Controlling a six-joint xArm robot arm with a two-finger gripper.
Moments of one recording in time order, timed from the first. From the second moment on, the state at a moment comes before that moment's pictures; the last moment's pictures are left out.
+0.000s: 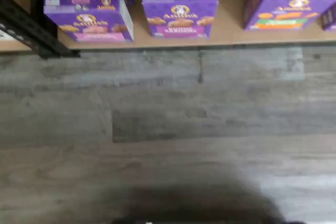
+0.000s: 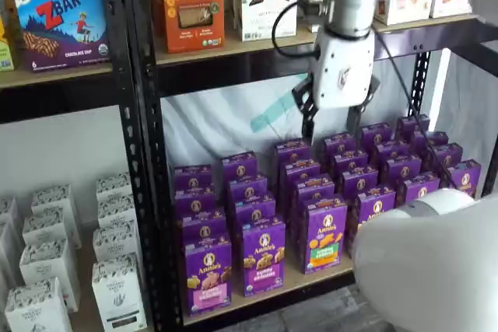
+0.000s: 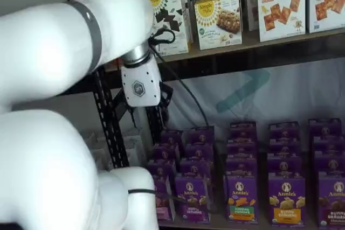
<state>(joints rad) 0.13 -0.94 -0.51 0.02 1.34 0.14</state>
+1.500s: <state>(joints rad) 0.24 -0.24 -0.38 -0.04 0.52 0.28</state>
